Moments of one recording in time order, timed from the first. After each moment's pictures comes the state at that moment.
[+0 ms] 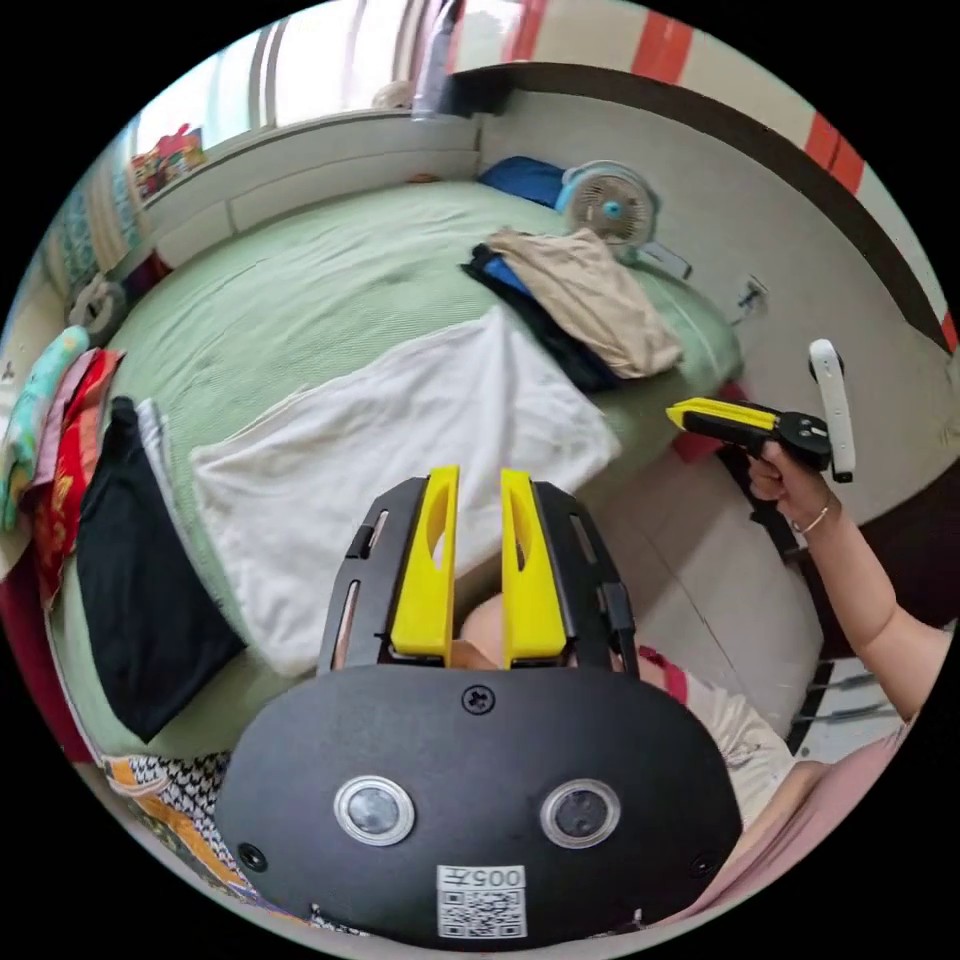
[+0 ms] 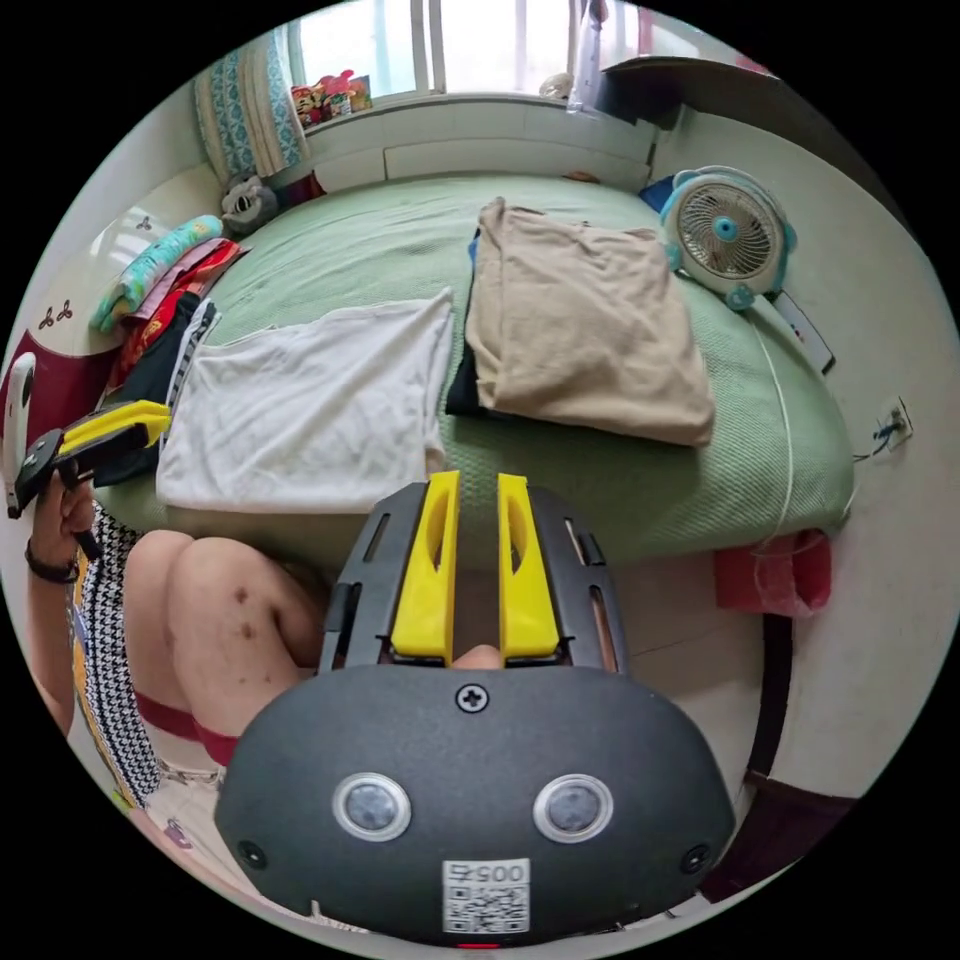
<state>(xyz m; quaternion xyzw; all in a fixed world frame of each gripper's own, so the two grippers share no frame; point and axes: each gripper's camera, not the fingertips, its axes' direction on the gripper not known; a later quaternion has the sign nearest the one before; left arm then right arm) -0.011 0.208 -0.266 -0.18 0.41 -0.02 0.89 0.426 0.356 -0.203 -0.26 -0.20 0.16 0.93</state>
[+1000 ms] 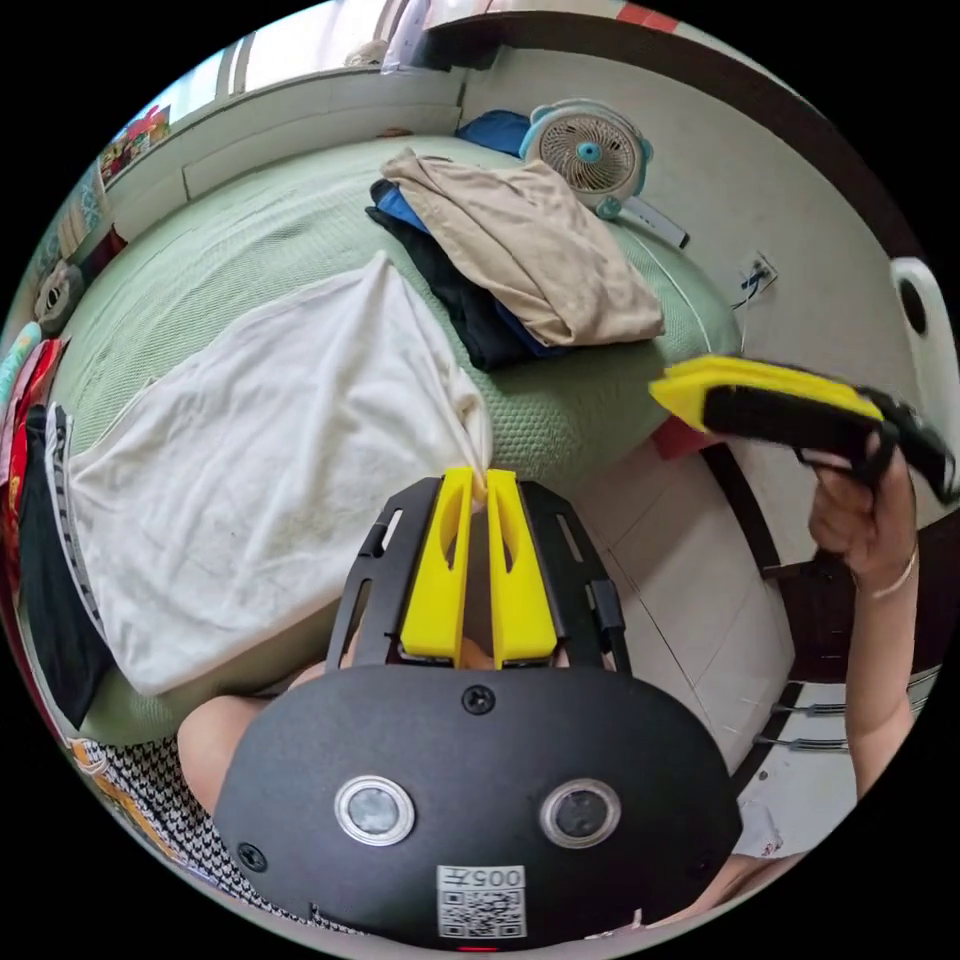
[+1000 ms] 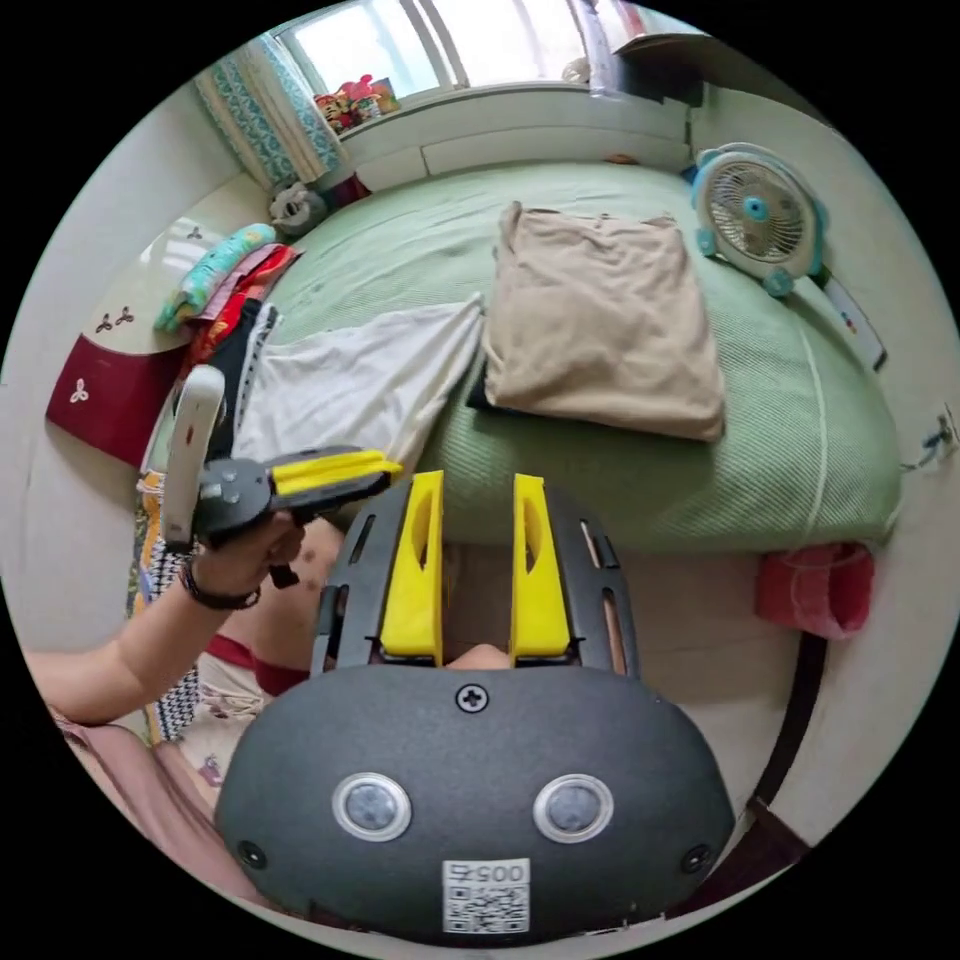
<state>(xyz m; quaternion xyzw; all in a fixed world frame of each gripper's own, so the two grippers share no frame) 0.179 0.192 -0.316 -0.23 0.43 -0.04 0.87 0.504 0.381 -0.121 -0.27 -0.33 0.16 0.89</state>
